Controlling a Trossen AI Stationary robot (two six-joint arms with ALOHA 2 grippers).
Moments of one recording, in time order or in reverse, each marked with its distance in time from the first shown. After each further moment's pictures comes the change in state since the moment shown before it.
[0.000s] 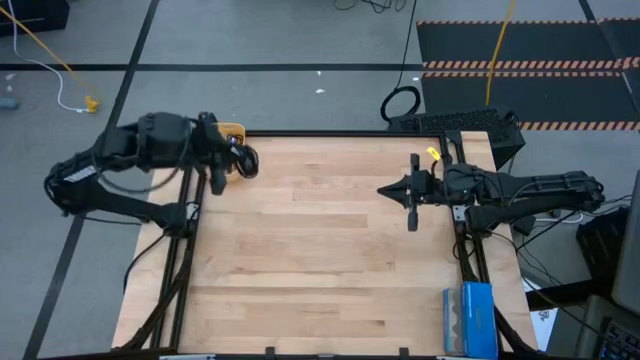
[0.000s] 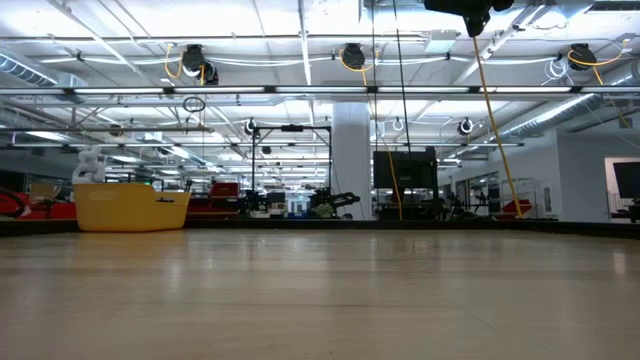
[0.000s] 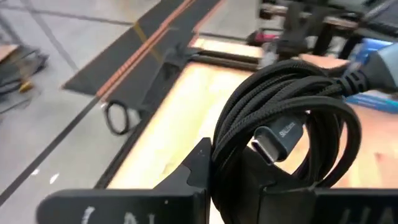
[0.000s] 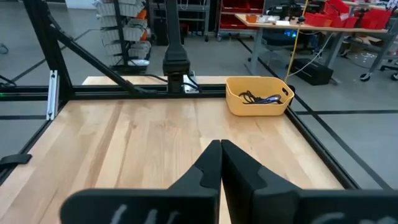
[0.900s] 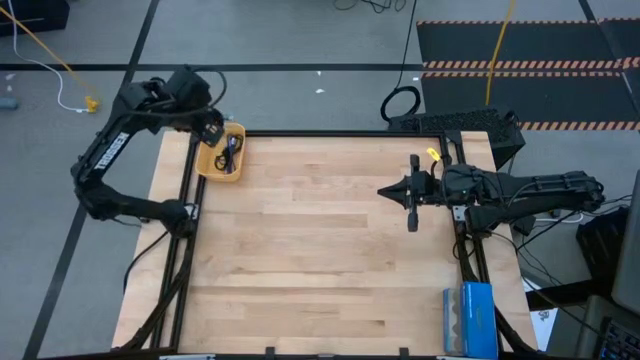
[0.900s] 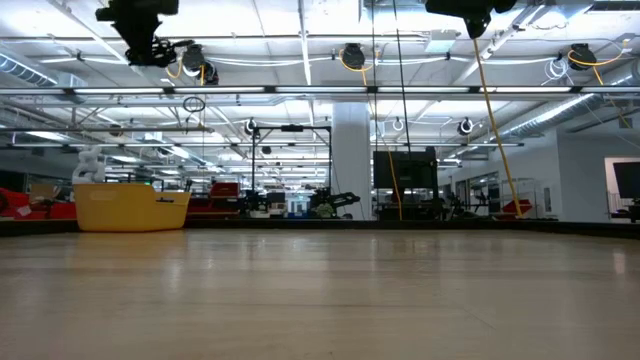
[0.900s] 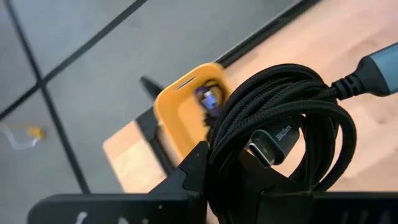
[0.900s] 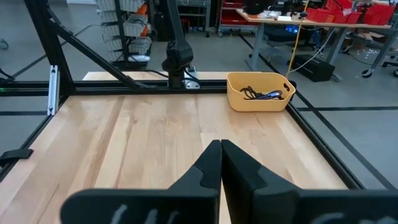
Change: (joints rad) left arm 0.655 0.244 0.201 -0.592 -0.127 -0.016; right arm 0.000 0.000 0.000 -0.019 -0.002 0.003
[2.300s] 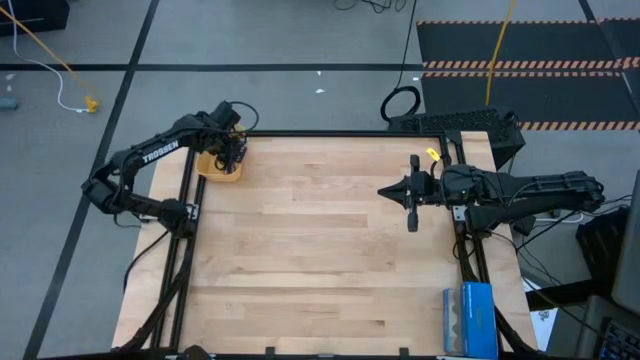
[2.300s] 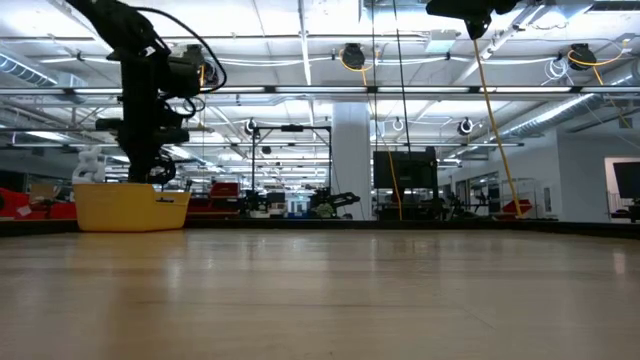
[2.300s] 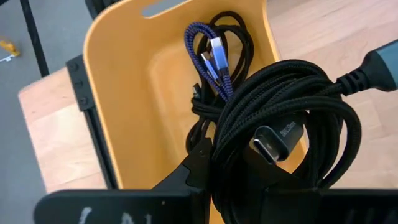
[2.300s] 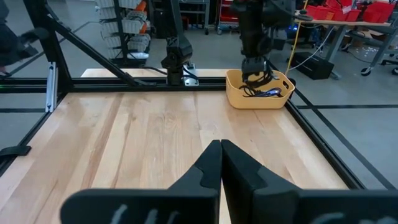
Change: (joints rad) left arm 0.144 0.070 -0.747 0.638 0.011 -0.147; right arm 0.000 0.000 0.000 -0.012 0.004 -0.002
